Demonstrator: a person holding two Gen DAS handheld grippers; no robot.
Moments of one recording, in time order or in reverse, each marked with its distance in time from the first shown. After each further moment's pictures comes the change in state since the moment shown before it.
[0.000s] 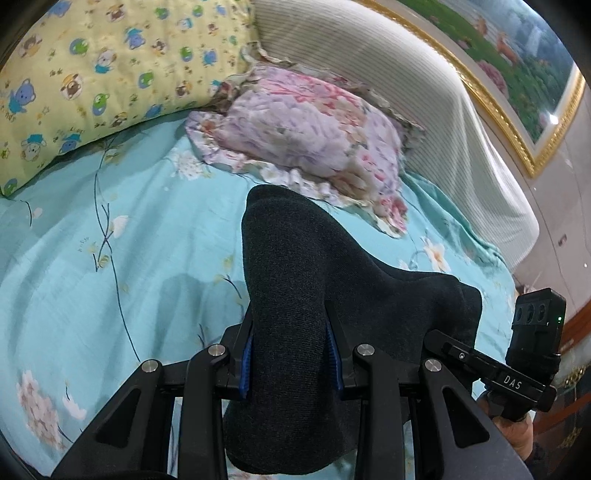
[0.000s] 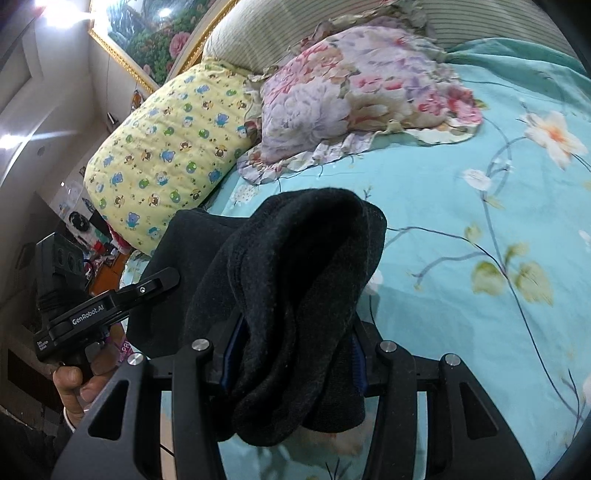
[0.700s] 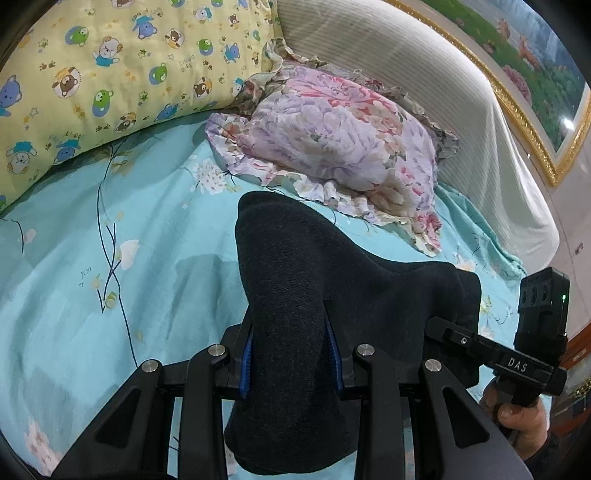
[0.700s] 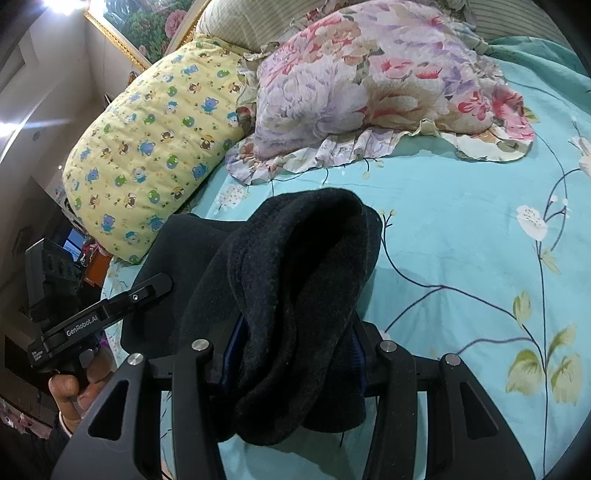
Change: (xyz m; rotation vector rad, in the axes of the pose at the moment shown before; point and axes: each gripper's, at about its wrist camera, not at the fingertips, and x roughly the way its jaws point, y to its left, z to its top) left arm 0.041 0.027 0.027 -0.003 -0.018 0.065; right arm 0.070 -0.009 0.049 -0.040 0.069 -0.004
